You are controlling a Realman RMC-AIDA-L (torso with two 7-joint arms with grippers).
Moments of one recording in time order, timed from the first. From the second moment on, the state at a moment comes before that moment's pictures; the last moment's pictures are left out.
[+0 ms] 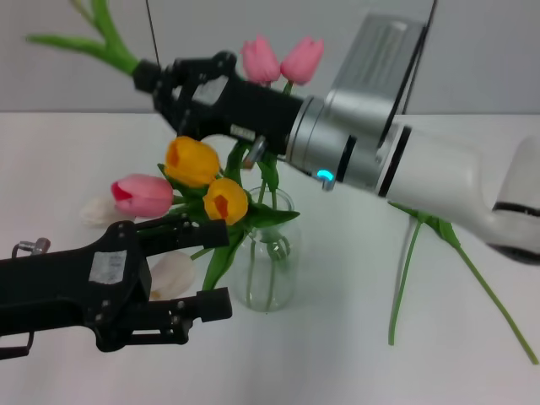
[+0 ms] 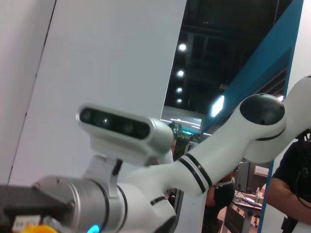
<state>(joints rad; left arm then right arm) -0.31 -2.03 1.05 0.85 1.42 1.92 -1.44 1.12 2.08 -0.30 0.21 -1.75 -1.16 0.54</state>
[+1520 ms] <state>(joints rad) -0.29 -2.02 1.04 0.83 1.42 1.92 -1.44 0.91 2.08 0.02 0.16 -2.16 -1.11 0.50</state>
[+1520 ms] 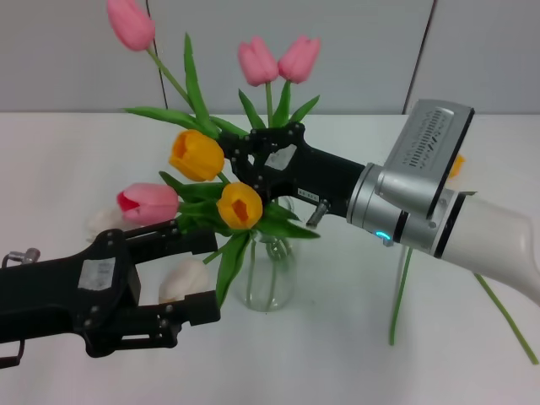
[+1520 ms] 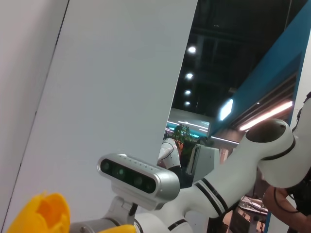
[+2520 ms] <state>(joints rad) -0.29 -2.02 1.04 0.83 1.42 1.92 -1.44 0.83 2.08 0.07 0.11 -2.15 -1.26 0.41</state>
